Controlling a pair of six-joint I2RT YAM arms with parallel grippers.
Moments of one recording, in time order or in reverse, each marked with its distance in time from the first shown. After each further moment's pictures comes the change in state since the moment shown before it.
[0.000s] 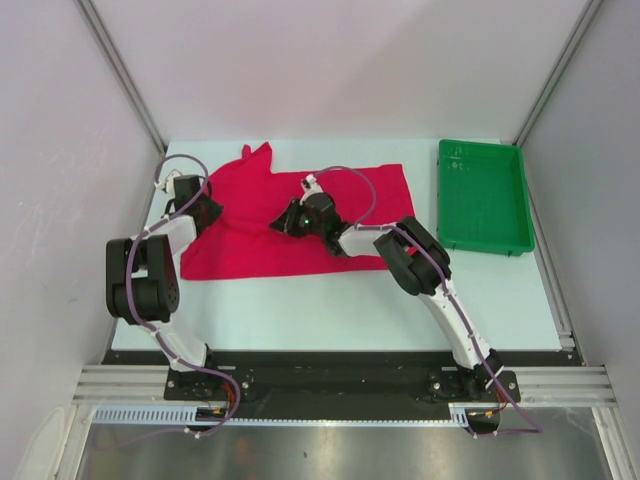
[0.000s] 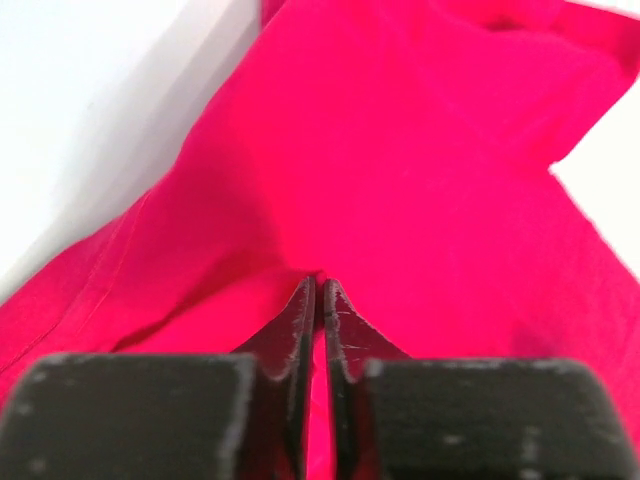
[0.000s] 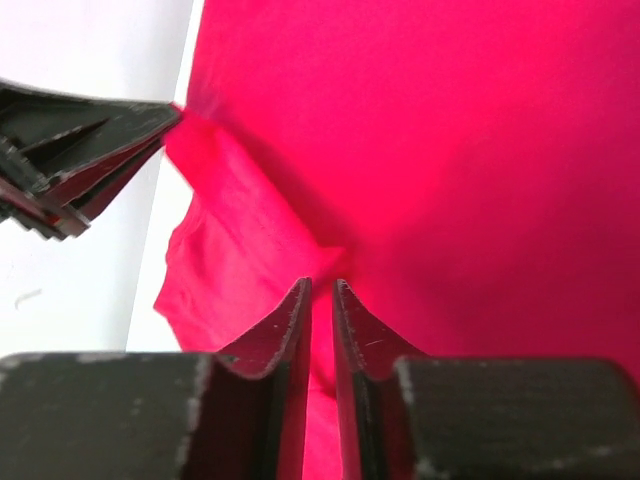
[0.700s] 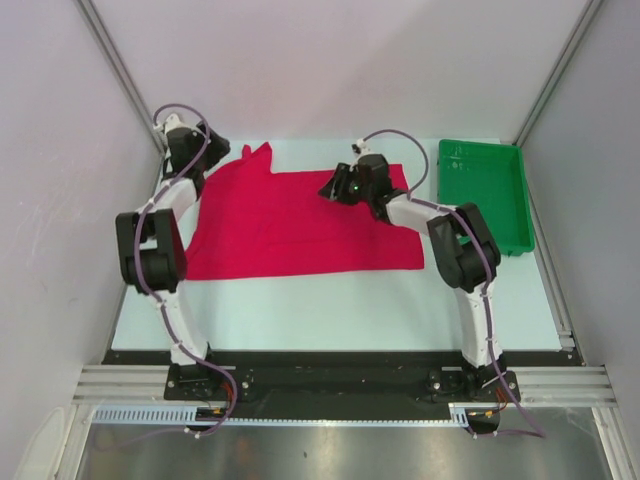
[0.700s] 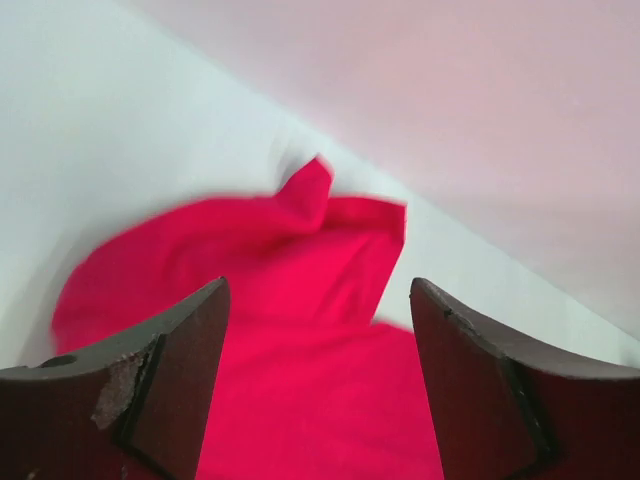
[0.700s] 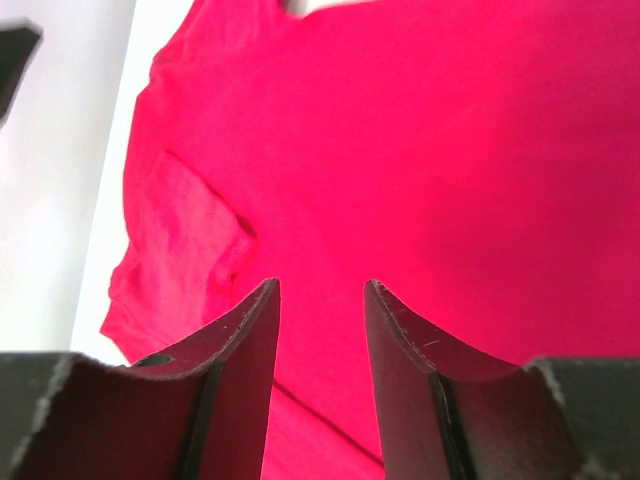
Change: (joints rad) left arm 0.000 0.195 0.383 0.151 0.104 0.106; right arm -0.244 -0.241 -0.085 -0.275 -0.069 -0.214
